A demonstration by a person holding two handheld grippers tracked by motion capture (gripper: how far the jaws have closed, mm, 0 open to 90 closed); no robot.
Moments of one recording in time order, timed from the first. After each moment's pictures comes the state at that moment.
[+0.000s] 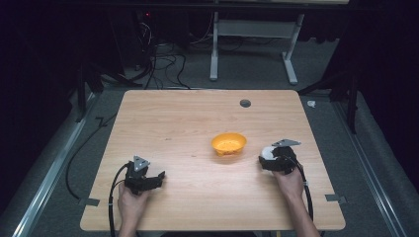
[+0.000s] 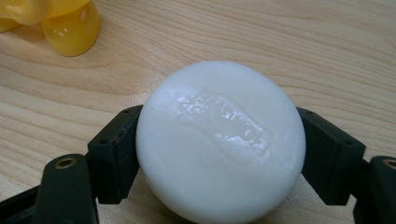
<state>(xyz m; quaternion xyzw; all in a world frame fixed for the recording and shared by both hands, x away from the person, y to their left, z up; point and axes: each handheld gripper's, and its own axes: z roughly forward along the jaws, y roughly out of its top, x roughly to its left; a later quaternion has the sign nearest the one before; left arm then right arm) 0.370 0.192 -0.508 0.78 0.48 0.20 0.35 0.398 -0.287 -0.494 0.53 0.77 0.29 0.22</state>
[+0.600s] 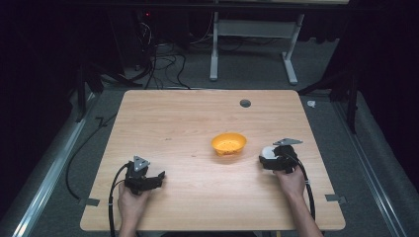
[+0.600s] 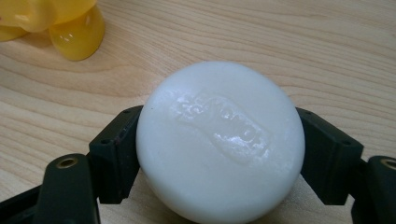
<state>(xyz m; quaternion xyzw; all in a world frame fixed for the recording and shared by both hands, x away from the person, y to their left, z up) 0.370 0.192 -0.508 0.78 0.48 0.20 0.35 0.400 -0.292 -0.492 0.53 0.77 0.30 0.20</state>
